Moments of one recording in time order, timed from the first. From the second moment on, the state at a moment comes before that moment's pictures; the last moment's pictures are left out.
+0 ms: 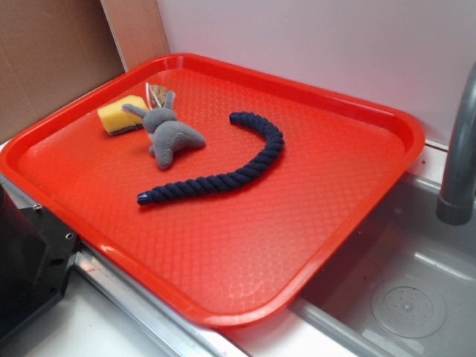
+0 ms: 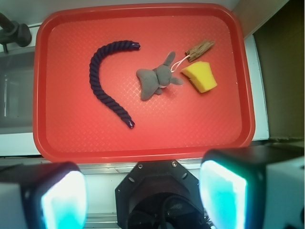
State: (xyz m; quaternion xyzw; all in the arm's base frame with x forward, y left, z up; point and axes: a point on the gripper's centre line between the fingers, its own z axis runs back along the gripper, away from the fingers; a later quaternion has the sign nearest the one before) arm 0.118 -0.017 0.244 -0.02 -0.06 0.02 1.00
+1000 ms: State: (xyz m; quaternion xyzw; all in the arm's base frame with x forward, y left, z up) arm 0.162 0.021 0.210 -0.03 -0.10 0.28 0.95
